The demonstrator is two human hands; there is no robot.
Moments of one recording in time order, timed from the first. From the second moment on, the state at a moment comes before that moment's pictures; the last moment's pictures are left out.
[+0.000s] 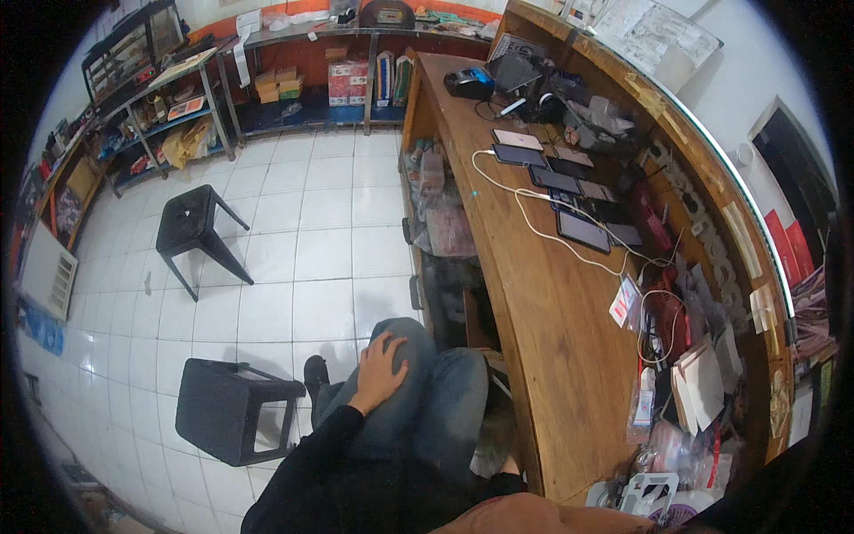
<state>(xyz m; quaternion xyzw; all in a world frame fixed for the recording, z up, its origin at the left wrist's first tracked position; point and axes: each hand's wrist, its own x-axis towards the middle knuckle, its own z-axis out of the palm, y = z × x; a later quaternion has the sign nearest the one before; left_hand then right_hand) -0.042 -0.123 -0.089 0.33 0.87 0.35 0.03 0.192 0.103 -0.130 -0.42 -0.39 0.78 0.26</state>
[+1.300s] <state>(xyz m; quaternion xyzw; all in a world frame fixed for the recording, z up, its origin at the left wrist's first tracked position) -0.154 -0.155 -0.091 0.16 0.36 0.92 -0.04 0.196 -0.049 -0.092 -0.40 -0.18 0.90 0.00</state>
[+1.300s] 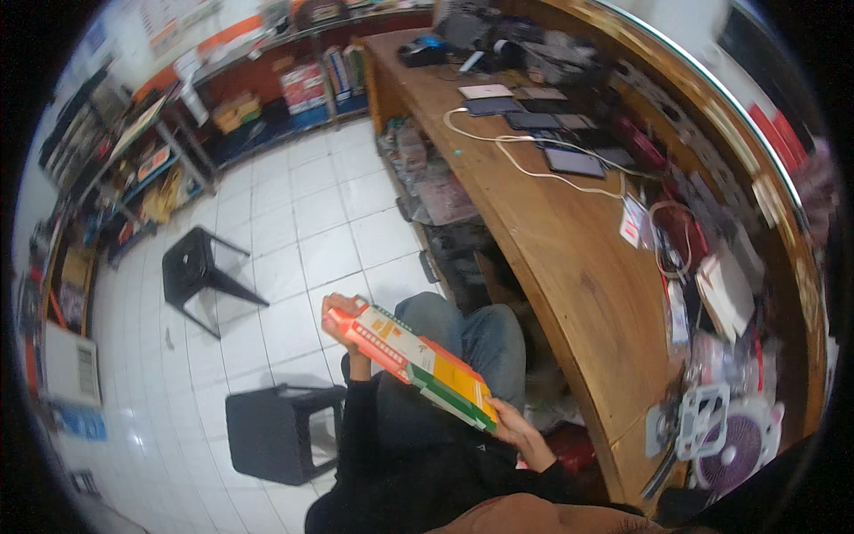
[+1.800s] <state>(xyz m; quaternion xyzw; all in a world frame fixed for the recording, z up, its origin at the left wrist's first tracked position) -0.147 -0.141 -0.023 0.10 0.51 0.84 -0.15 0.176 -0.038 -0.038 -0.15 -0.78 0.56 0.24</state>
